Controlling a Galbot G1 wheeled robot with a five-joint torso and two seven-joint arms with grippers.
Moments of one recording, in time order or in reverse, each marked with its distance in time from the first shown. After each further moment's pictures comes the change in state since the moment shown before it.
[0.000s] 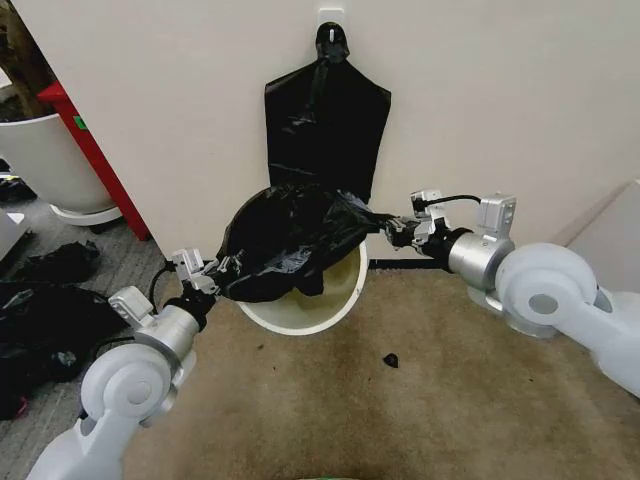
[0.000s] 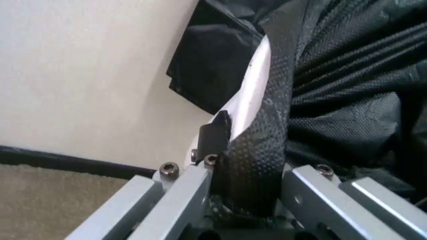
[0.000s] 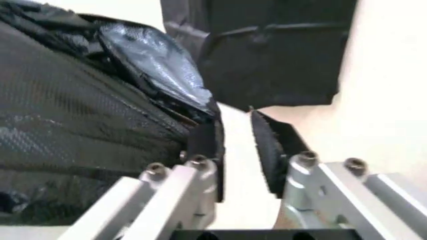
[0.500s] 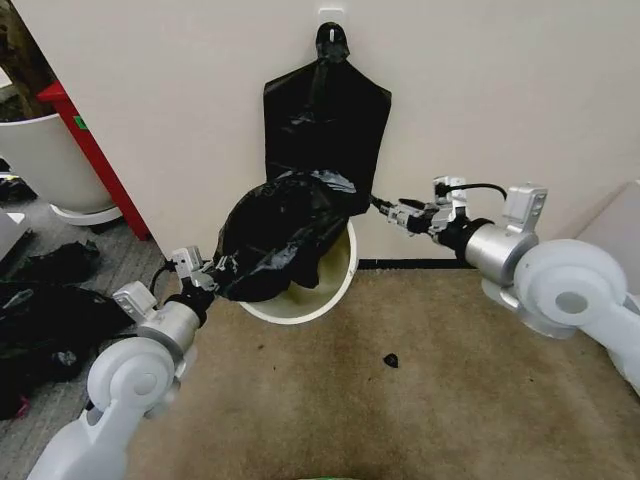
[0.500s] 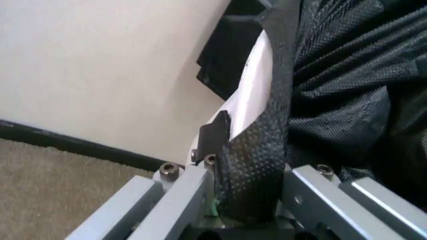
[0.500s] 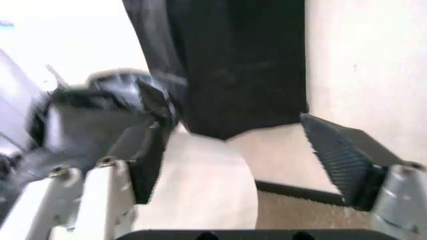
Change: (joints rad) left arm -0.033 -0.012 0.006 0.024 -0.060 0.022 -0.108; right arm -0.108 -0.017 0.228 0.048 0.153 0.020 0.062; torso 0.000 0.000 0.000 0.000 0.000
